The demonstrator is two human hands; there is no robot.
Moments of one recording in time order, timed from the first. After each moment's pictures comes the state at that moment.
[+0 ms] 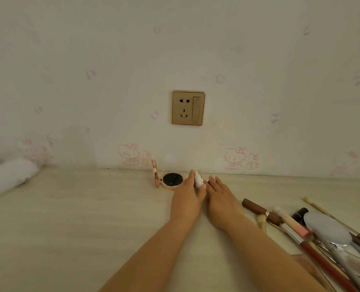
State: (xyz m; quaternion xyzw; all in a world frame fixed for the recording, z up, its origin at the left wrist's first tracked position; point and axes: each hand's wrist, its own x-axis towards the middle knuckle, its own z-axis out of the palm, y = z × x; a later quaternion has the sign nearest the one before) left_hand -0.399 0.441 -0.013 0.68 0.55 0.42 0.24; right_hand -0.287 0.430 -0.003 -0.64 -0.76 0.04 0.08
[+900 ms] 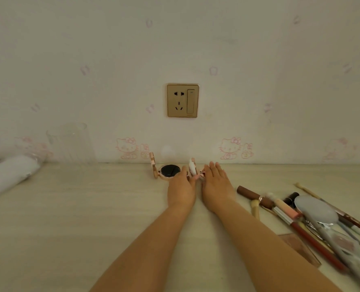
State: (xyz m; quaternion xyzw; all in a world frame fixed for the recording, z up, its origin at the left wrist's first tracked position) left_hand -0.397 0.440 -0.006 0.63 0.62 0.40 0.24; right_hand -0.296 0.434 -0.001 -0.68 -0.72 0.04 0.13
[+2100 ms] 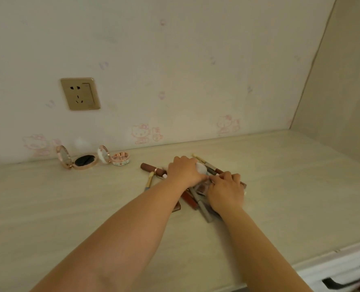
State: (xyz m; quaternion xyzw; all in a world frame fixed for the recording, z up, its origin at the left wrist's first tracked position) left_hand -0.172 0.350 0.031 0.84 0.52 0.08 0.08; right_hand -0.083 0.262 0.001 -0.83 -0.53 0.01 0.18
